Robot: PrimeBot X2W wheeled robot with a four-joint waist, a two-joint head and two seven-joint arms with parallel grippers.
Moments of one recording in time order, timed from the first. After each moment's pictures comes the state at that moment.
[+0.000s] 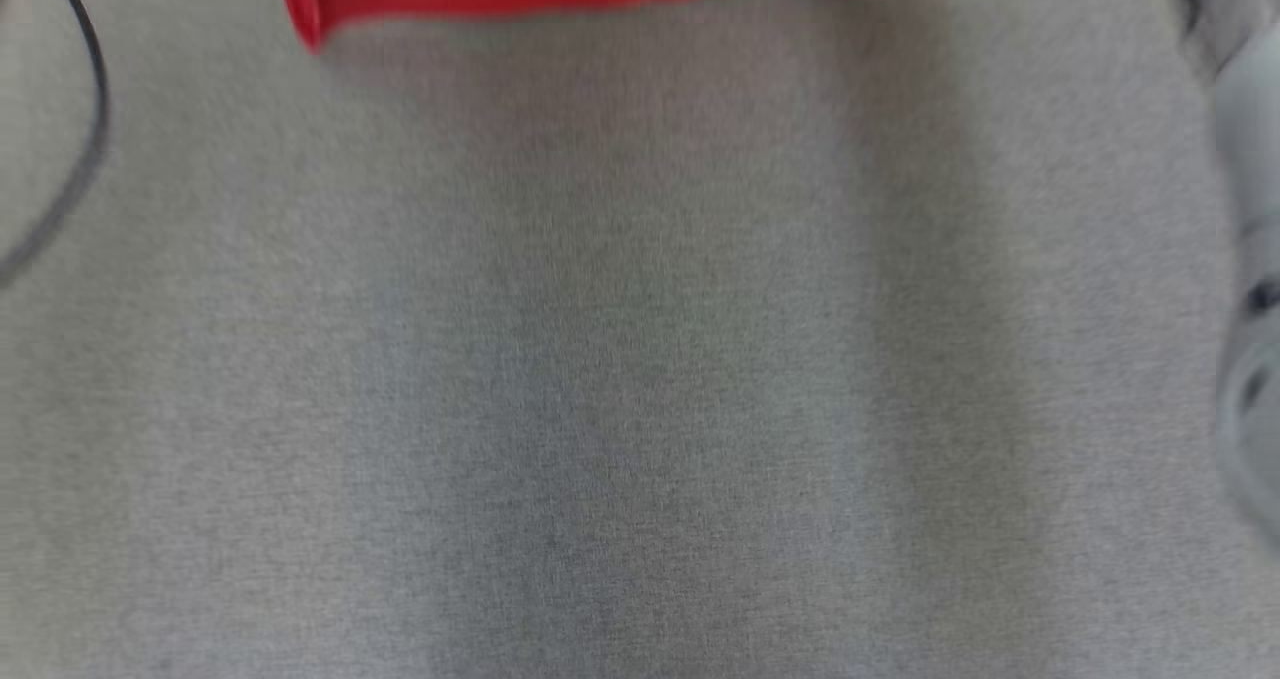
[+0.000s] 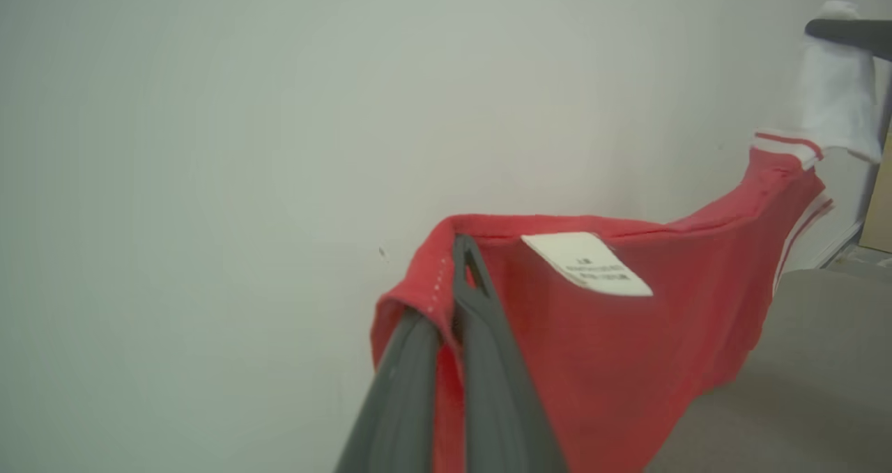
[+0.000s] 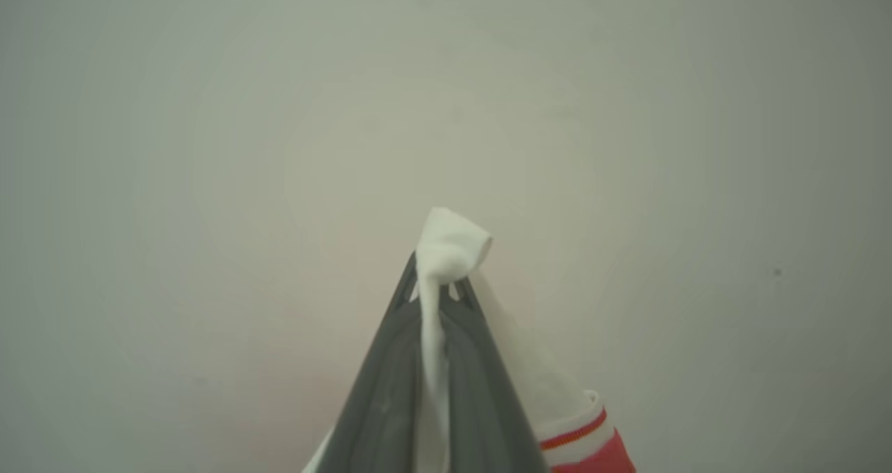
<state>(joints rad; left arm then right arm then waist) -1.65 0.67 -1.18 0.62 -1.10 -0.13 -0.25 -1.69 -0.09 -0.16 1.17 0.22 0.13 -0.13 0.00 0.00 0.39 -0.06</state>
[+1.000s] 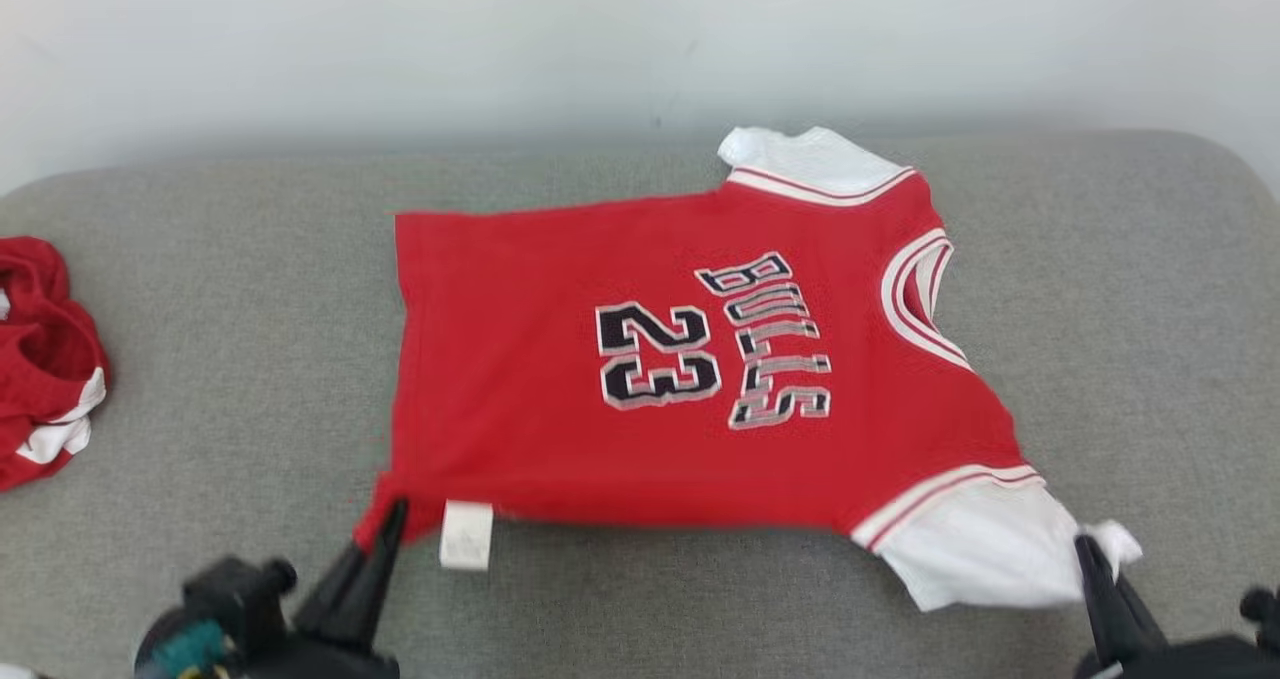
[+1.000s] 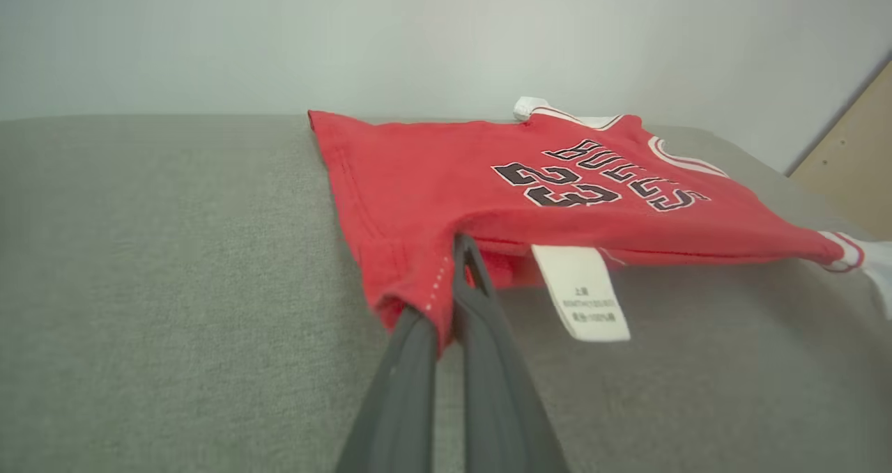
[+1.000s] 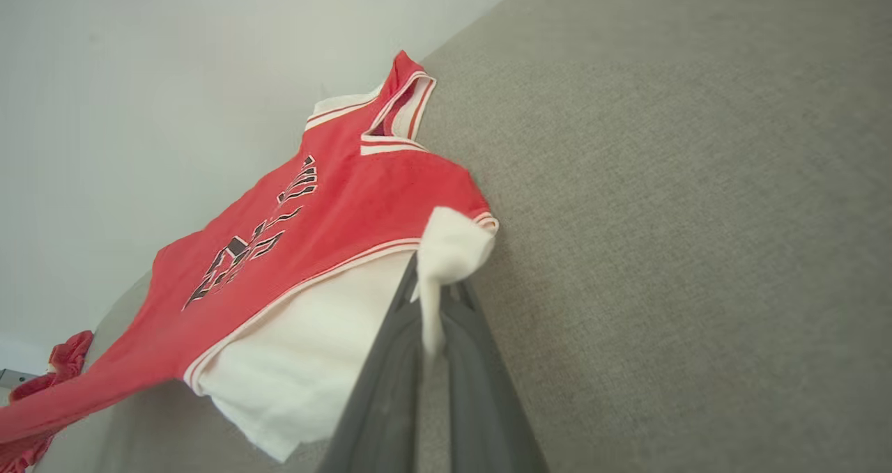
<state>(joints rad) -0.29 0.59 -0.69 0.14 -0.85 0.06 -0.26 0.08 -0.06 -0.19 -0.01 0.64 0.13 0.22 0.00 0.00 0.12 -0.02</state>
